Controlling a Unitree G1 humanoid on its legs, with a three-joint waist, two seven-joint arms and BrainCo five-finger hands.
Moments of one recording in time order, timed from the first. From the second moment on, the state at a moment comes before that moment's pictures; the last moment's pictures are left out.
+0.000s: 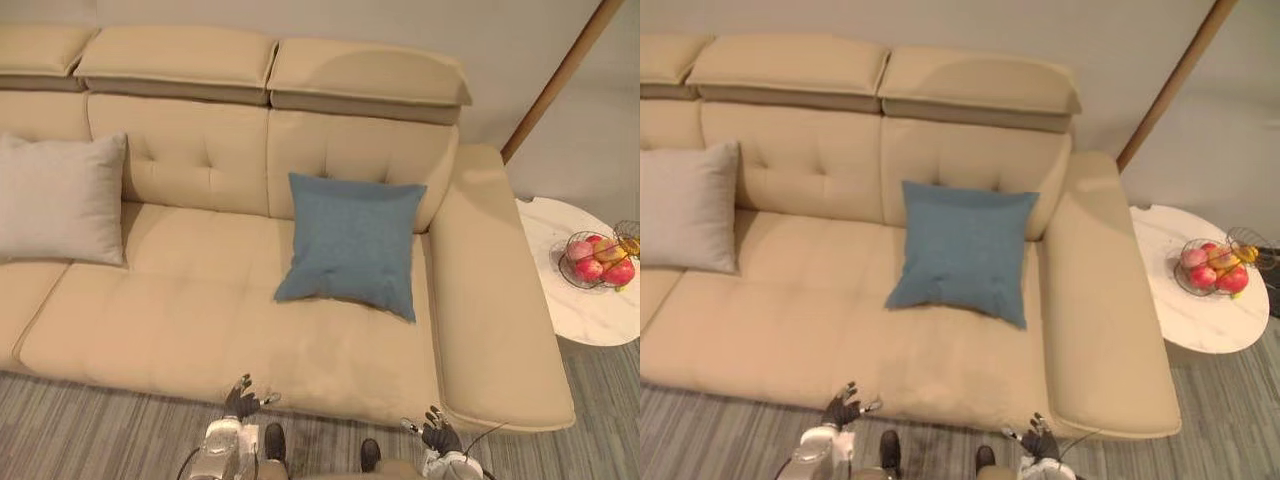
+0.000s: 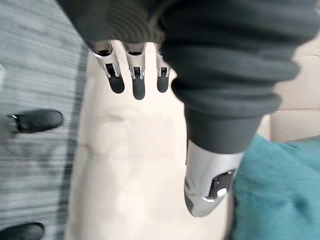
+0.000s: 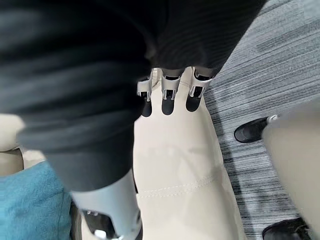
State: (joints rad) left arm 0.01 0.13 -0.02 1.00 -0.09 -0.18 0.06; right arm 0.08 -0.05 -0.15 0.99 0.24 -0.18 0.00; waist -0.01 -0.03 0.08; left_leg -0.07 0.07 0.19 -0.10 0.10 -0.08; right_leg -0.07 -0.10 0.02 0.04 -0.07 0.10
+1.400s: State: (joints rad) left arm 0.03 0.08 0.05 1.05 0.00 -0.12 0.10; right arm 0.04 -0.01 -0.23 1.09 0.27 -0.14 -0.04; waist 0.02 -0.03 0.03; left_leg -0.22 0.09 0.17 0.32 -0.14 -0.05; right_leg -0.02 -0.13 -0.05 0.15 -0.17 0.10
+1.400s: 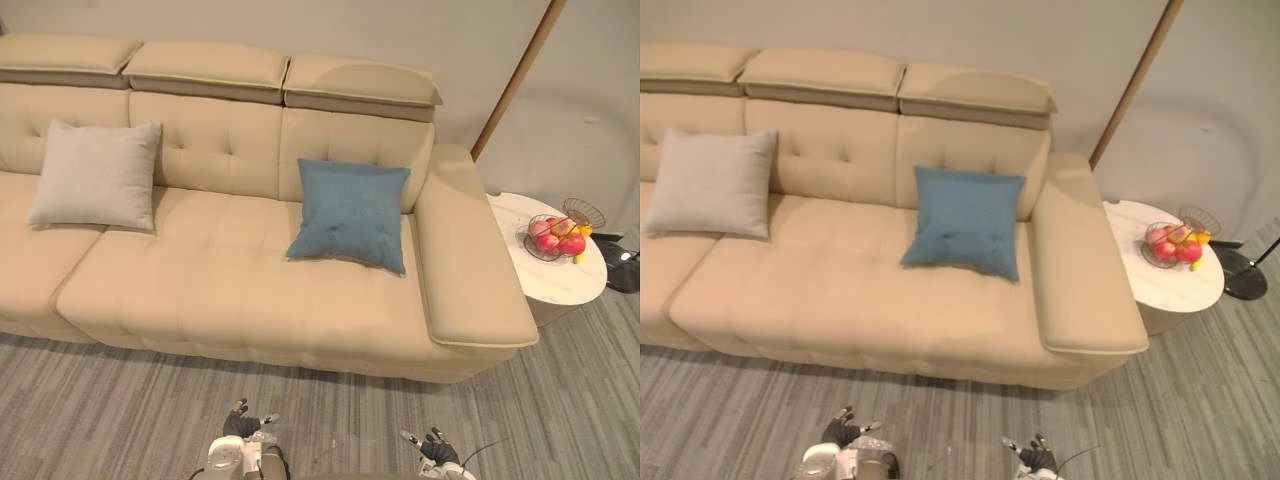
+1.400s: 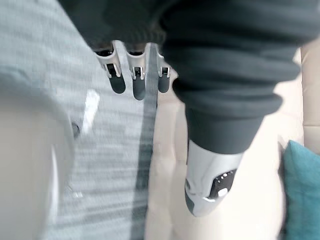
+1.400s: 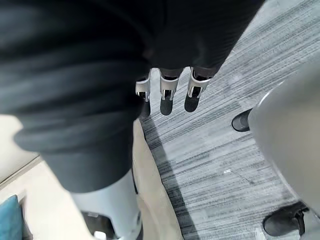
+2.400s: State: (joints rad) left arm 0.06 0.10 0.05 1.13 0.00 -0.12 0.07; right arm 0.09 -0.07 -0.24 1.12 0.11 -0.11 -0.06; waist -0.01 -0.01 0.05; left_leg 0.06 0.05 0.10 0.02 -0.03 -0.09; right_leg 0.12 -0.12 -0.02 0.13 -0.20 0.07
